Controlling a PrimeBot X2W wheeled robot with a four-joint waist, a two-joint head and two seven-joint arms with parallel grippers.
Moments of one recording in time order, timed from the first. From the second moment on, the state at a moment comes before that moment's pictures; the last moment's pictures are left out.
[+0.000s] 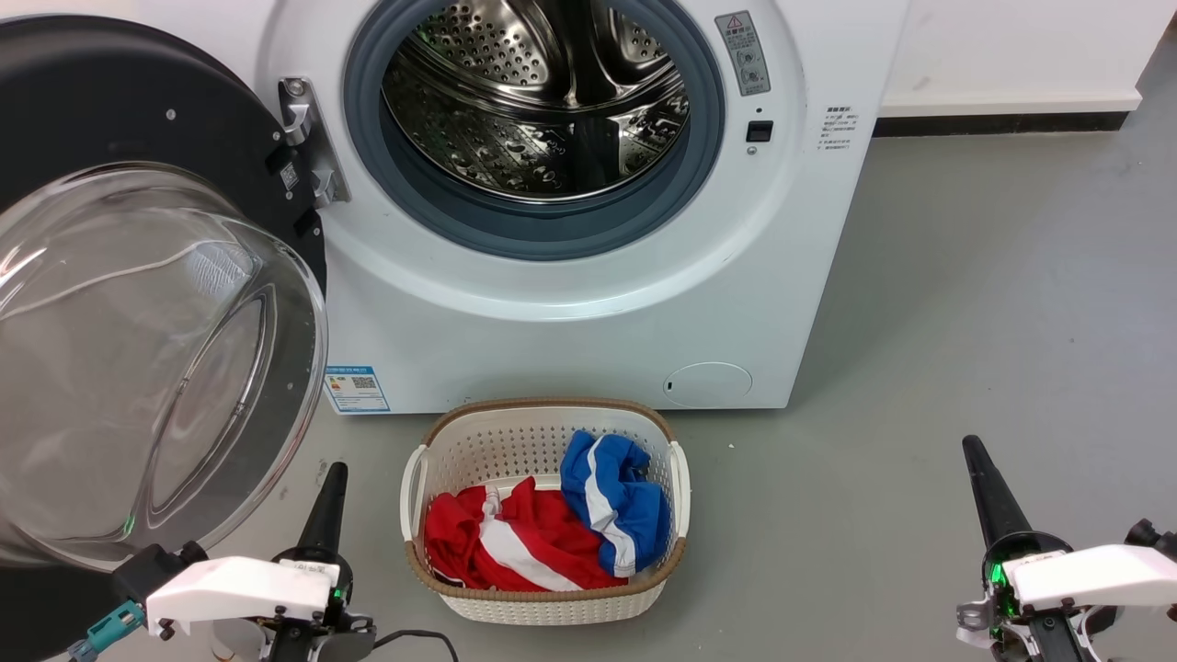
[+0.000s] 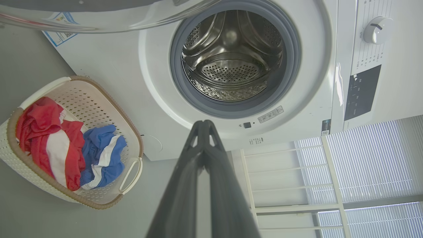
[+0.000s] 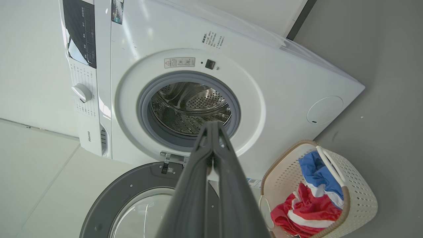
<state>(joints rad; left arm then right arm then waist) -0.07 0.09 0.02 0.24 -1.32 -0.06 0.03 -0.05 -0.07 -0.06 0.21 1.27 0.13 0.03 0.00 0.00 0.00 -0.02</state>
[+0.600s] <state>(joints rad) -0.09 0.08 0.06 0.24 -1.45 -0.09 0.07 -0.07 -0.07 -0.07 0.22 1.42 0.13 0.06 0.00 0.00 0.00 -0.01</state>
